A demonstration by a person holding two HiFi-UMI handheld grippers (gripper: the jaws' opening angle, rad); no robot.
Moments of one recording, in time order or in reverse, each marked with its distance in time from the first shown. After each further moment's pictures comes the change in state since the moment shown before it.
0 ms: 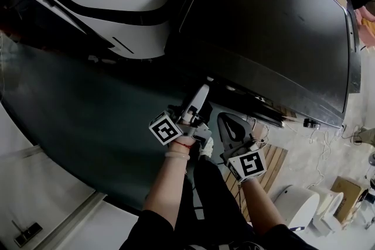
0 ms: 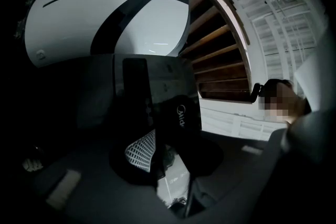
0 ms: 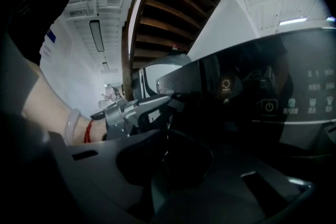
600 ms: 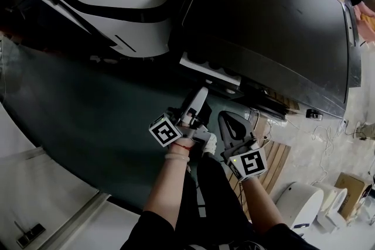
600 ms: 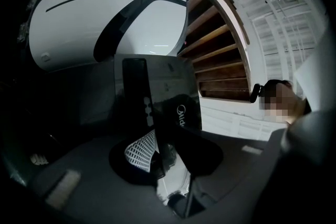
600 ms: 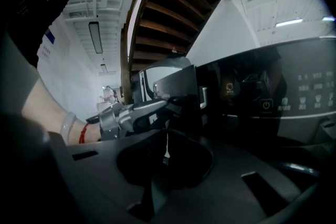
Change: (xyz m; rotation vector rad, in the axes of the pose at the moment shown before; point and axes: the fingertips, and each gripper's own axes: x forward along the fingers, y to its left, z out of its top) left arm -0.028 -0.010 -0.005 0.002 0.014 -0.003; right arm -0.011 0.017 0.001 0.028 -0.010 -0.036
